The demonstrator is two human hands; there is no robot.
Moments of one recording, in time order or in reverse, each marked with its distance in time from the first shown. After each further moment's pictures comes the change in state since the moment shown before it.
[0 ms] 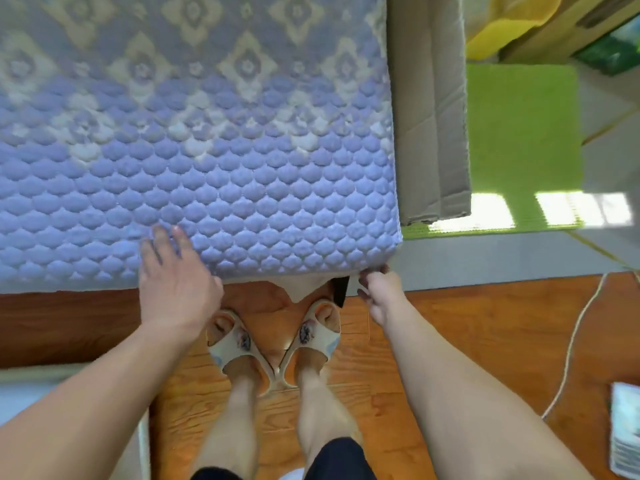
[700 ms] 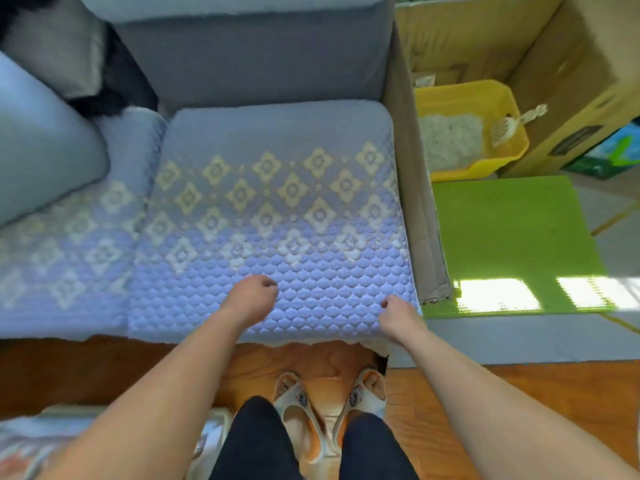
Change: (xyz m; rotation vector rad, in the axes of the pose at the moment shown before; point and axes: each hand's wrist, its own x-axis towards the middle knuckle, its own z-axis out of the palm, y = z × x) left_hand -0.044 -0.009 -0.248 -0.484 -0.287 -0.008; right_hand -0.215 -0.147 0.017 -1.162 -0.068 -0.433
